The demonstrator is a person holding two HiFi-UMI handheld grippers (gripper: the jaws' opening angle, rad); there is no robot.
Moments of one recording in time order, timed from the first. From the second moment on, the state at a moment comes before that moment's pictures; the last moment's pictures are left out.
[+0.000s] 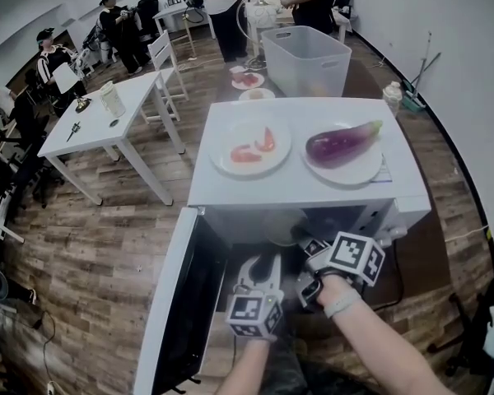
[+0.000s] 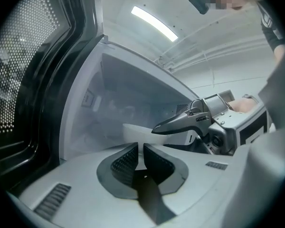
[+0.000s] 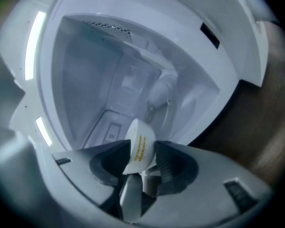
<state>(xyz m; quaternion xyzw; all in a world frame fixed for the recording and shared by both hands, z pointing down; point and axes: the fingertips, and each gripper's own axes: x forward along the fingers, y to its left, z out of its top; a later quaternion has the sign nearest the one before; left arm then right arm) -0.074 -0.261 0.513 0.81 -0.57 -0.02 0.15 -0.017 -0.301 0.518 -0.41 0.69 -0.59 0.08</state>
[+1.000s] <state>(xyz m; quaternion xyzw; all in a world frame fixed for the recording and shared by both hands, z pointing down) -0.076 -0.271 0.516 0.80 -0.57 -0.04 0.17 -0.009 -0.290 0.496 -0.40 0.83 -0.39 -0.01</state>
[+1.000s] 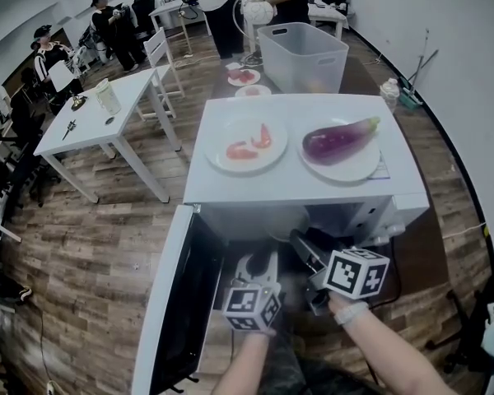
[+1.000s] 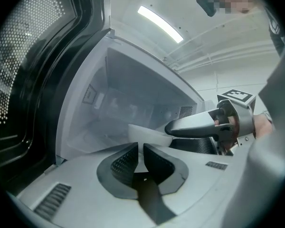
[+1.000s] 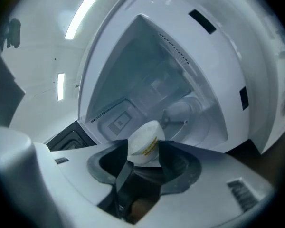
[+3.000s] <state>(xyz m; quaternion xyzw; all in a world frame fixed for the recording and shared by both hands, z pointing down) -0.078 -0.292 0.512 0.81 -0.56 -0.05 0.17 -0.018 -0.292 0.507 -0.43 0.86 -0.26 -0.08</state>
